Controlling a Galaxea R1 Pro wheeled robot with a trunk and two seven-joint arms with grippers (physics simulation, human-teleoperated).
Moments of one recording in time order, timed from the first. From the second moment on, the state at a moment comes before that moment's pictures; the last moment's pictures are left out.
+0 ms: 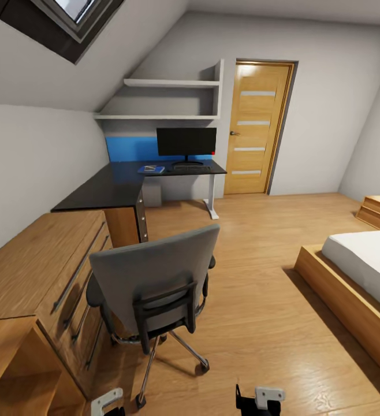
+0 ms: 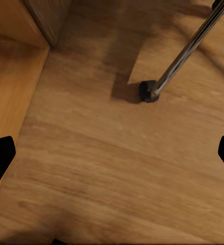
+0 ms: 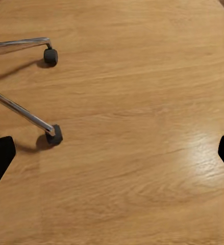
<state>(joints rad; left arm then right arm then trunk) -0.34 -0.04 0.04 -0.28 0.32 -0.07 0.23 -0.38 0.06 0.63 -0.14 -0.54 -0.58 -0.26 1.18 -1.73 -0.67</state>
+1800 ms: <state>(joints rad) -0.34 -0.05 -0.02 -0.28 0.32 -0.08 0.24 -0.38 0.10 0.64 -0.10 -0.53 -0.58 -0.26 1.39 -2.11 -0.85</state>
